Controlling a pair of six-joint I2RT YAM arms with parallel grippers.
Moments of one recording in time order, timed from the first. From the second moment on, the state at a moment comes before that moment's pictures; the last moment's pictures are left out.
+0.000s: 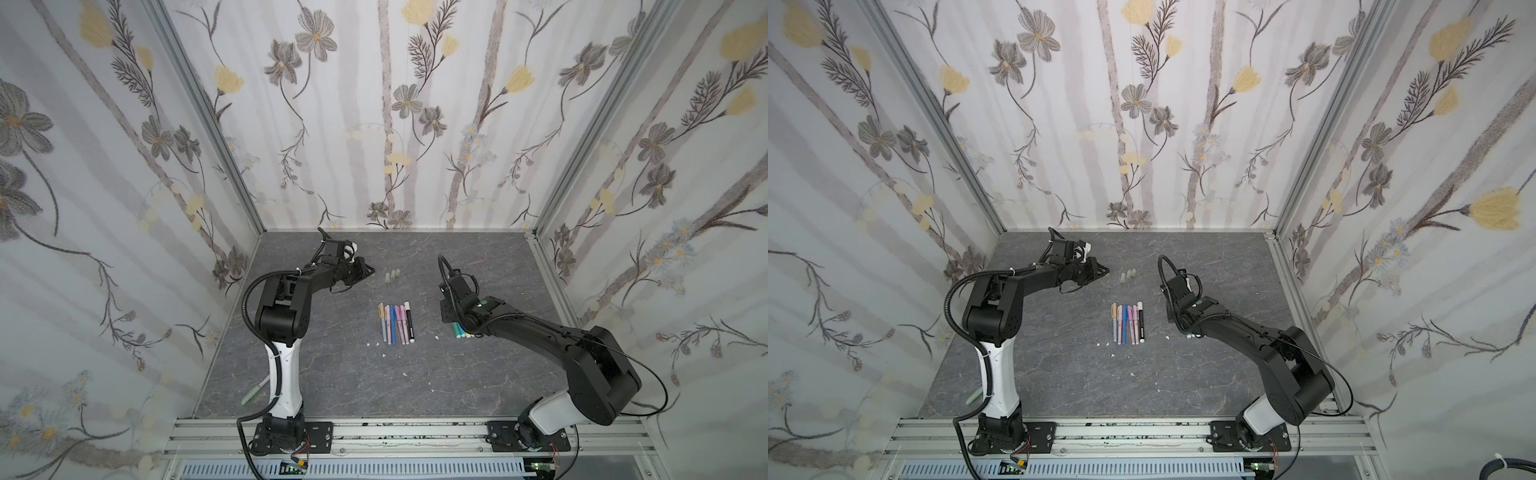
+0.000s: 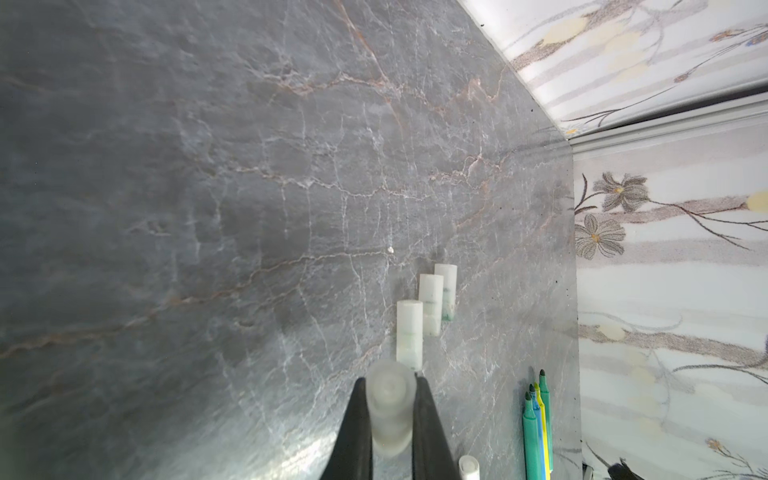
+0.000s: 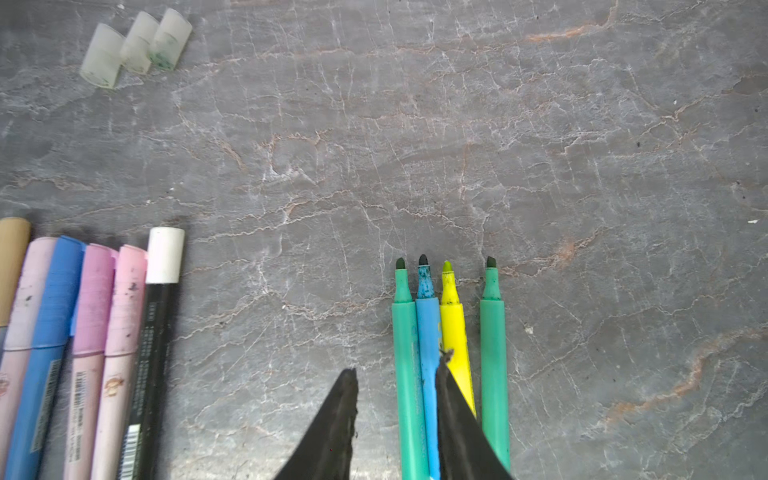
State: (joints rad) left arm -0.20 2.15 1.40 -0.03 0.61 -0.62; right arm 0.63 1.52 0.94 -0.39 0.37 0.42
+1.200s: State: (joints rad) left arm -0.26 2.27 1.52 -0.12 0.64 -0.58; right arm 0.66 1.54 0.94 -0.38 0.29 0.42
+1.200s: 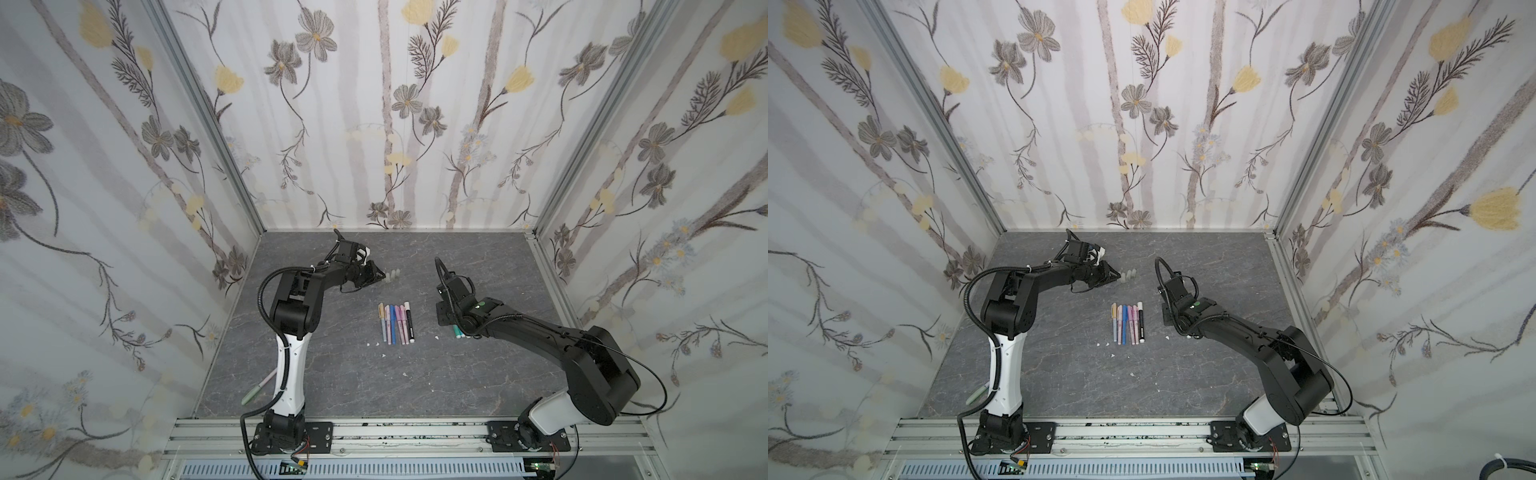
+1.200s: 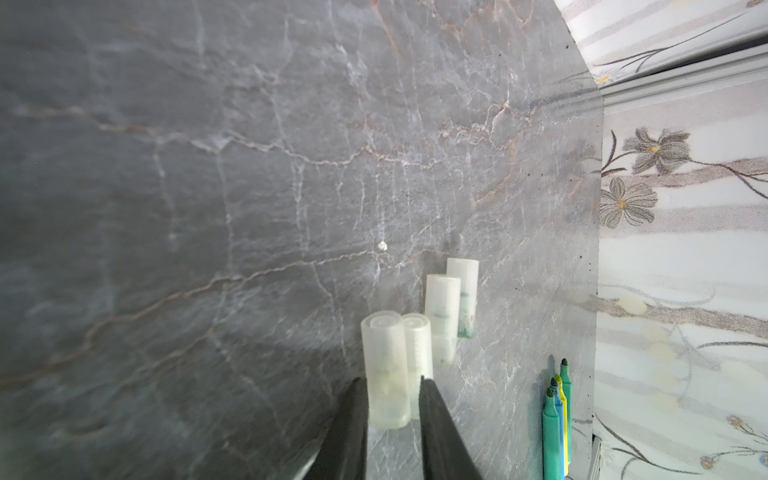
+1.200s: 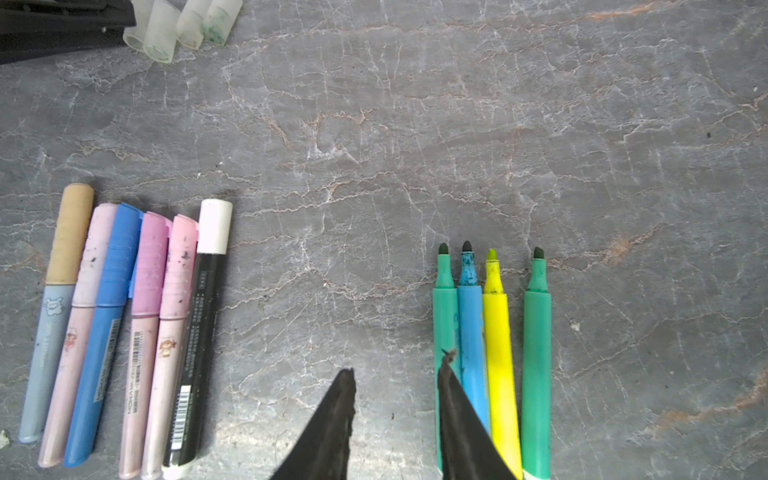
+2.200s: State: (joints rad) left arm -0.24 1.97 1.31 -0.08 0.68 -0.60; right arm 0.79 1.76 1.07 -0.32 0.18 0.47
